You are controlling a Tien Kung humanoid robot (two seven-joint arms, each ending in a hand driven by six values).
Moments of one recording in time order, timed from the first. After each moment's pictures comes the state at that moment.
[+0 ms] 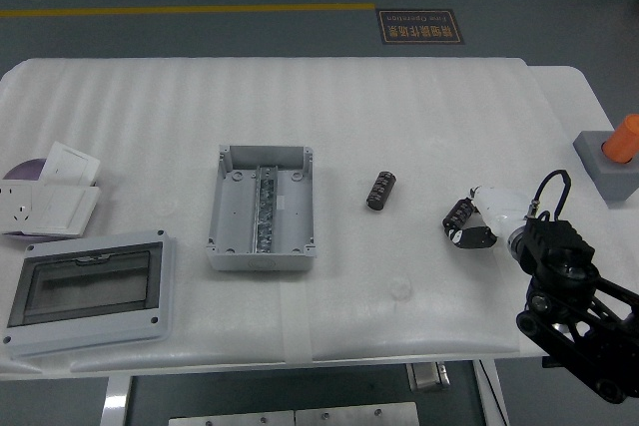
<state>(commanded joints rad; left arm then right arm) 0.01 0.26 -0.11 -0.21 0.12 -0.04 0.11 0.29 -0.45 0.85 1.45 -2.08 0.08 -0.64</state>
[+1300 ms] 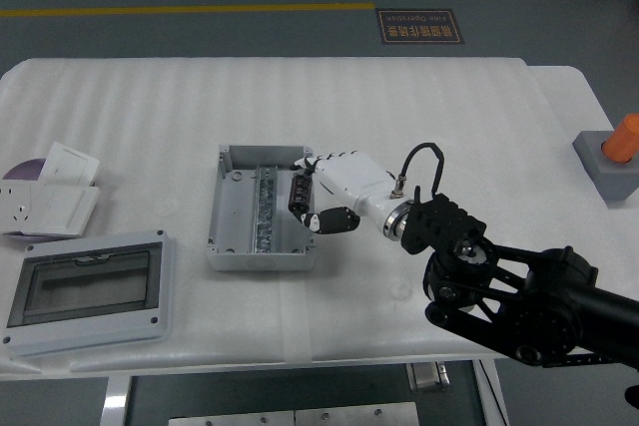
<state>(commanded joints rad) 0.00 0.26 -0.02 -0.20 0.06 -0.04 0.11 0.66 -0.30 0.40 1.41 -1.94 -0.18 -0.35</state>
